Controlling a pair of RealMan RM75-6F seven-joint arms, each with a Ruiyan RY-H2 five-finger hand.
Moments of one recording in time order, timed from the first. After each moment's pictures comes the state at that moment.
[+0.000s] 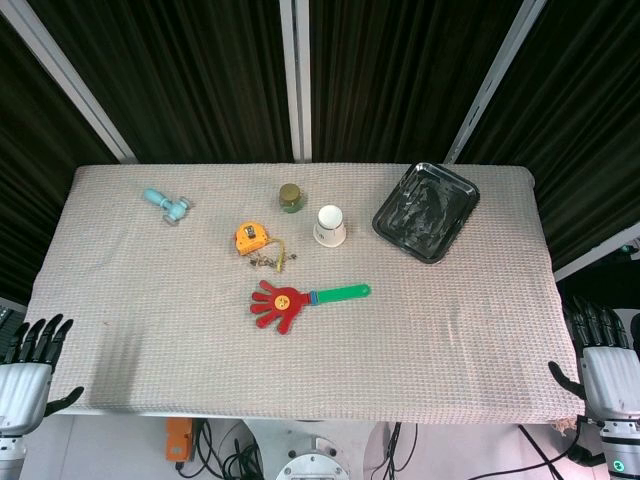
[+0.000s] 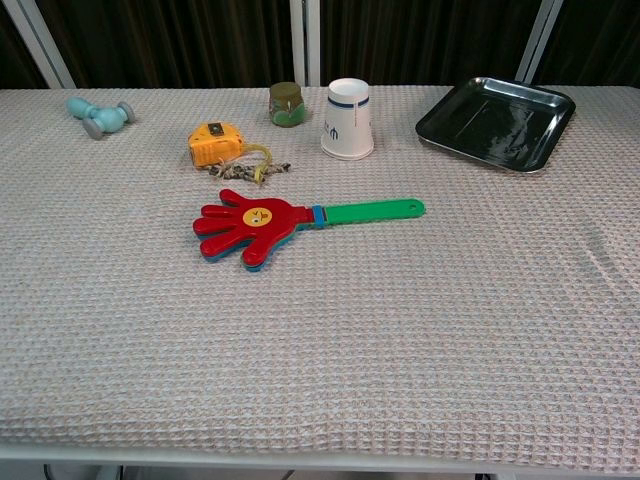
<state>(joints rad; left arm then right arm) -0.02 -1.22 0.12 -1.46 1.56 1.67 0.10 0.02 -1.19 -0.01 -1.51 -1.53 1.61 -0.04</state>
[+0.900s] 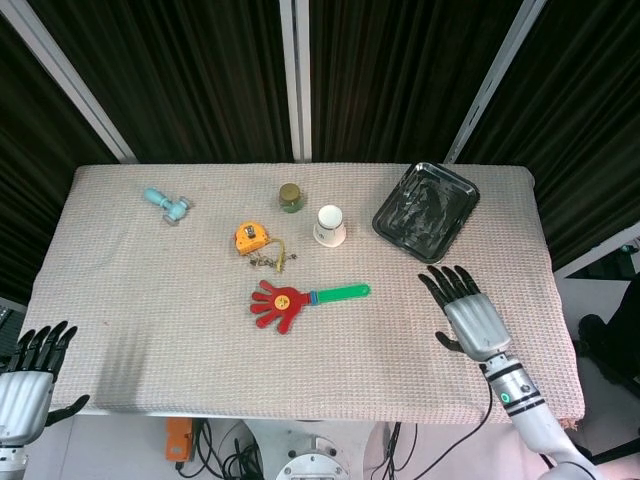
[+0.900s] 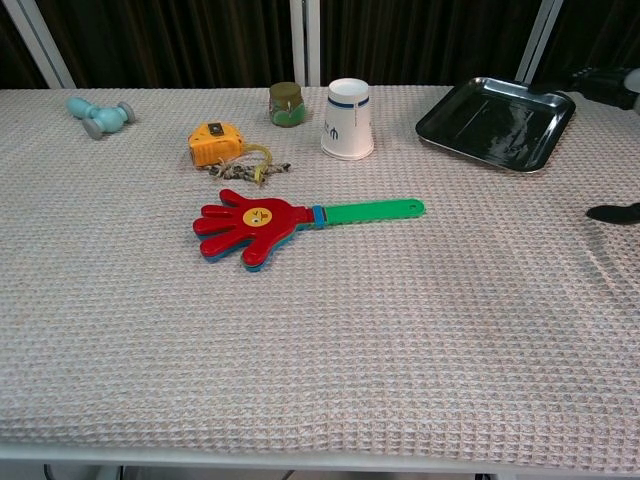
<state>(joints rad) 0.02 -1.19 0.10 -1.53 1.62 1.65 0.07 0.38 -1.24 0.13 -1.85 -1.38 1.12 -0.44</state>
